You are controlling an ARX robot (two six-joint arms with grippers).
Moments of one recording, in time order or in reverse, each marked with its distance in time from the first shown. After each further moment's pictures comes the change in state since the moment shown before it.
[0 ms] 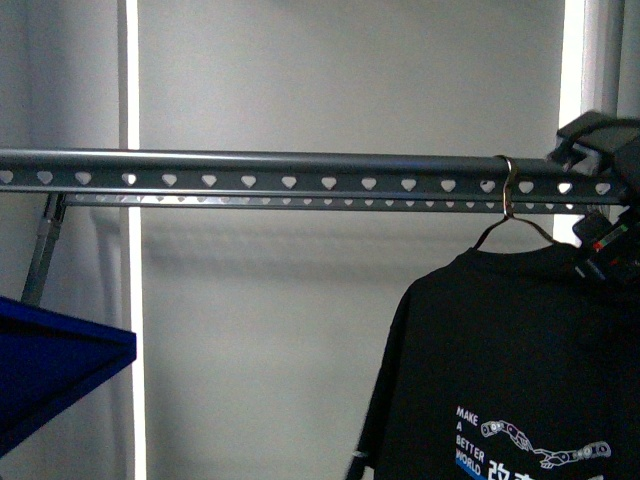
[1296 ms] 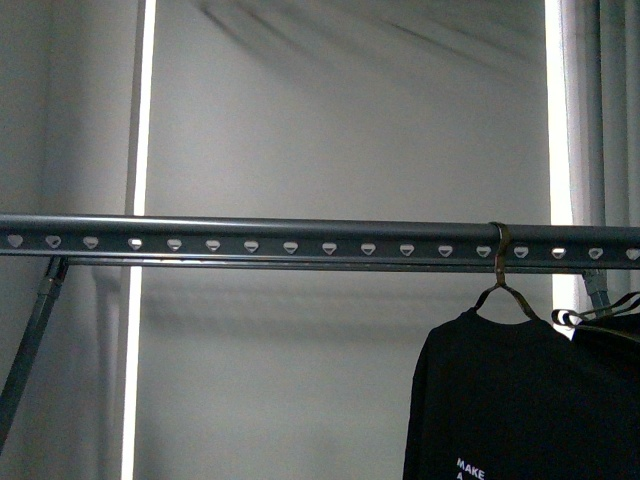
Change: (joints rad) left arm 0.144 -0.340 -0.353 0.111 -0.294 0.178; right arm 0.006 -1.612 -1.397 0.101 0.014 0.575
